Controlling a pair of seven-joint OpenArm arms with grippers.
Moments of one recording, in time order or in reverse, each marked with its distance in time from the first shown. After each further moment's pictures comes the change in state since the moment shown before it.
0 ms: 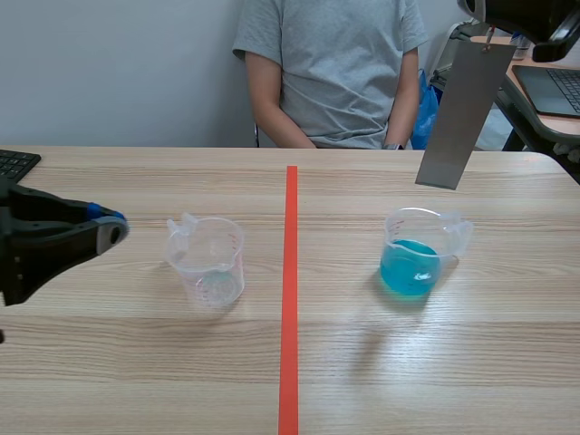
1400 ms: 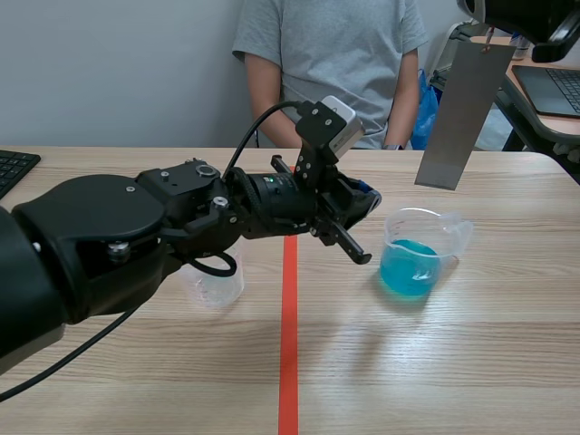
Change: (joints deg) left arm -46.3 49.1 37.3 -41.7 12.3 13.6 8.9; right arm 0.0 0.0 0.0 0.0 0.0 0.0 0.0
